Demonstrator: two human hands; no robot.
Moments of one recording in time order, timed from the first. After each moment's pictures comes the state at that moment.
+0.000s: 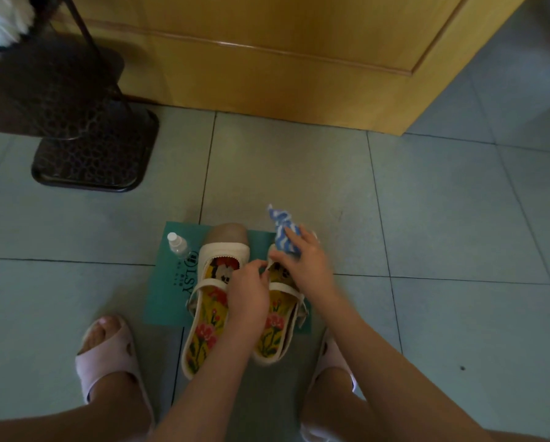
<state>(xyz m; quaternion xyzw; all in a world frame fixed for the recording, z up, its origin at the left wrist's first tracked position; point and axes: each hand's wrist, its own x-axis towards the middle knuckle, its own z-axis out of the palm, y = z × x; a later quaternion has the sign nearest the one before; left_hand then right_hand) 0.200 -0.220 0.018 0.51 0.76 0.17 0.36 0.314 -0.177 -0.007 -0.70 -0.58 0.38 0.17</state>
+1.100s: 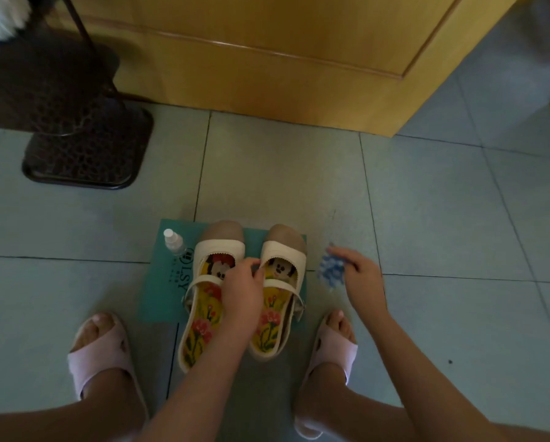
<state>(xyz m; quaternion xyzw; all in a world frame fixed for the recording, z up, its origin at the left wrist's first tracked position) 0.198 -0.226 0.018 0.48 0.76 0.21 0.38 0.387 -0.218 0.032 -0.71 -0.52 0.35 0.32</state>
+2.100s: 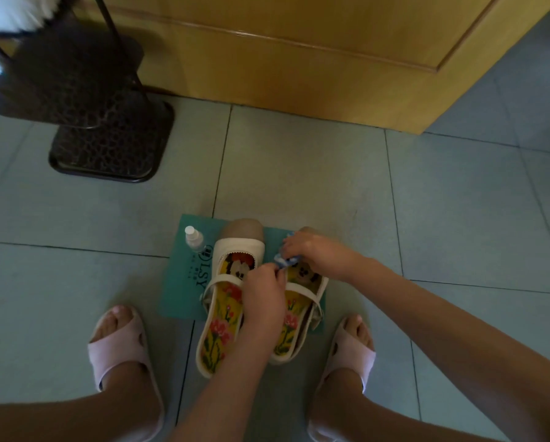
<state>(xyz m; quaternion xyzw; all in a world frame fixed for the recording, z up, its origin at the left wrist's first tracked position) 0.201 -0.225 0.011 0.50 0.77 0.17 0.36 0.324 -0.135 0.009 -0.32 -0.91 0.27 -0.07</state>
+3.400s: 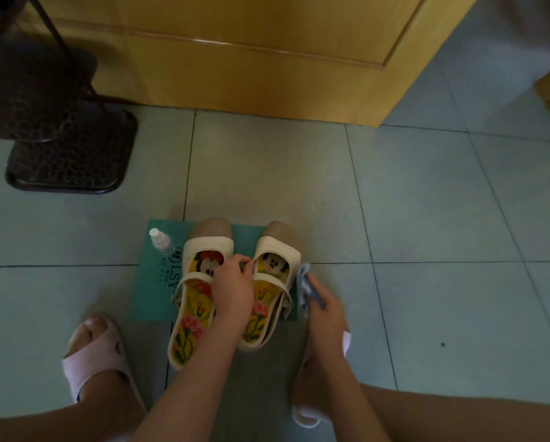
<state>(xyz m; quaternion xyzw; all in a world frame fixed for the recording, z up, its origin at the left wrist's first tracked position) 0.203 -0.230 0.023 0.47 0.78 0.21 0.36 0.362 -0.294 -0.041 -0.80 -0.45 0.33 0.23</state>
